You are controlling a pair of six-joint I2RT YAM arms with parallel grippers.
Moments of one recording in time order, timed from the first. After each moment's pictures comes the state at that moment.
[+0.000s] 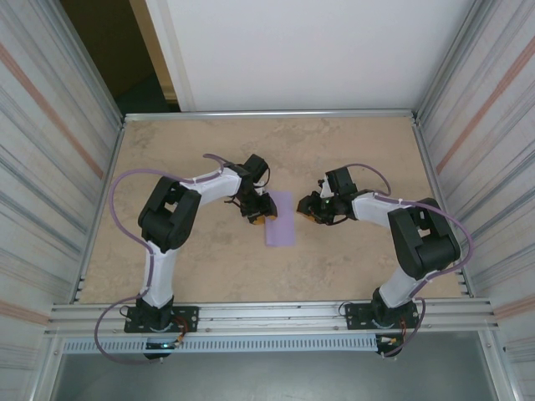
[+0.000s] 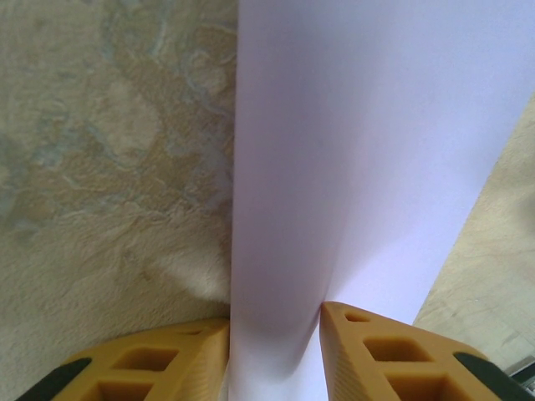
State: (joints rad) left arm -0.61 2.11 1.41 -0.72 0.43 -0.71; right arm 0.37 1.65 0.80 -0.14 -0.51 0.78
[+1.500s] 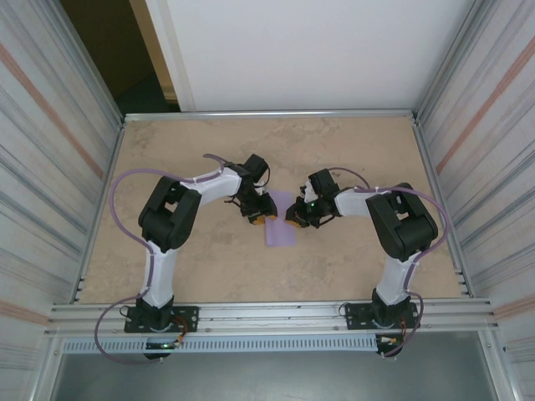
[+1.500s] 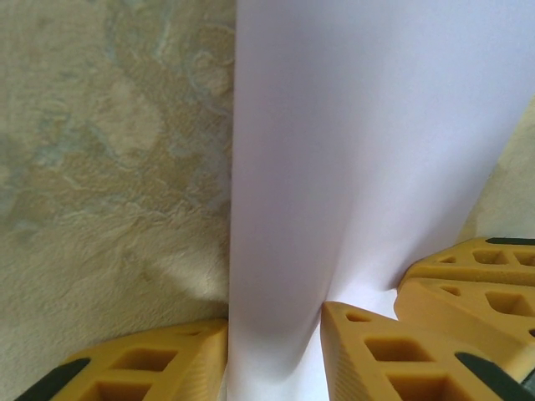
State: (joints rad) left arm -0.61 2.12 1.41 -0.72 0.43 -0.72; right arm 0.45 1.85 0.90 -0.13 -0.60 0.77
